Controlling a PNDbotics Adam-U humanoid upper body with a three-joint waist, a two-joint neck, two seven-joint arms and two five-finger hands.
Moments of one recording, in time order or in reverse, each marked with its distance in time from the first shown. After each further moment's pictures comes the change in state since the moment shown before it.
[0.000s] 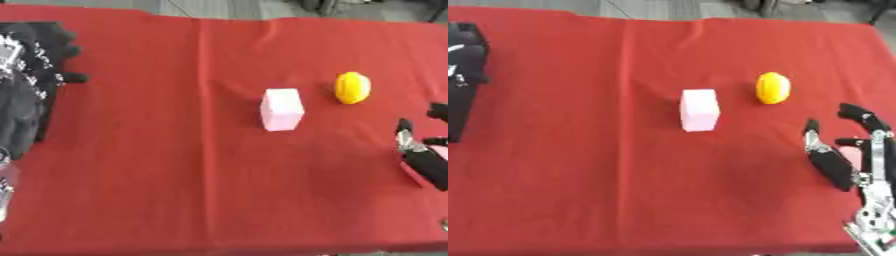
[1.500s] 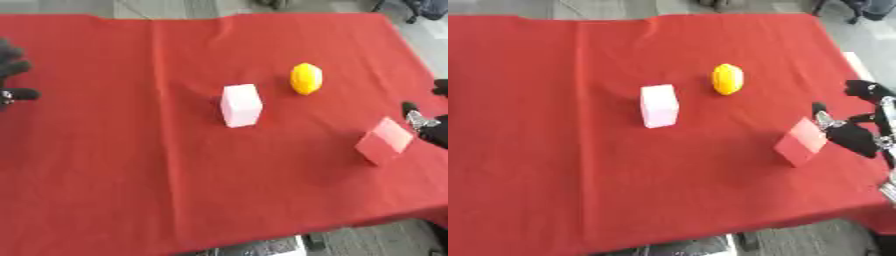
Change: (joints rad) left arm 0.030 0.034 0.003 0.000 -0.027 -0.014 0.006; right arm 0.127 -0.206 -0.175 -0.001 -0.133 0.109 0.243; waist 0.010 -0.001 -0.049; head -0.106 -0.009
